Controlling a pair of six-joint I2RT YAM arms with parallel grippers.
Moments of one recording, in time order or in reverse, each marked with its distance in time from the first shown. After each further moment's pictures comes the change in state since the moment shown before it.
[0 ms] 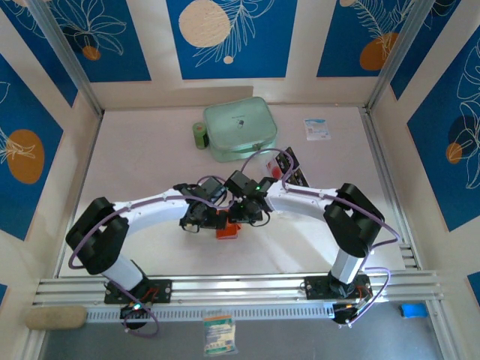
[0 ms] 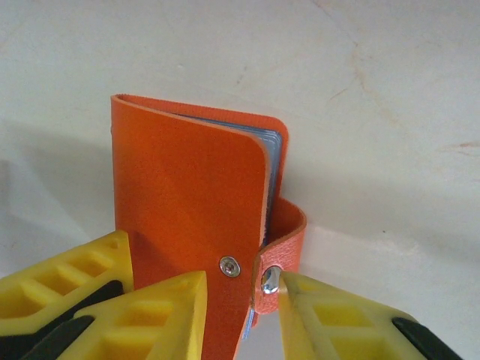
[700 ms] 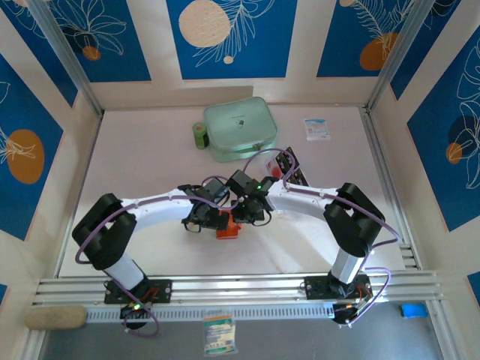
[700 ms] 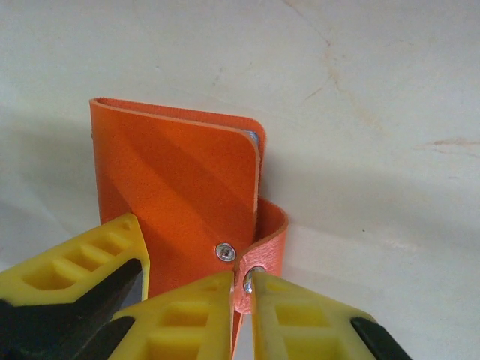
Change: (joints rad) left arm -0.011 0.053 -0.002 0.052 -0.029 0.060; right arm -0.014 0.000 -0.006 -0.011 0.000 0.000
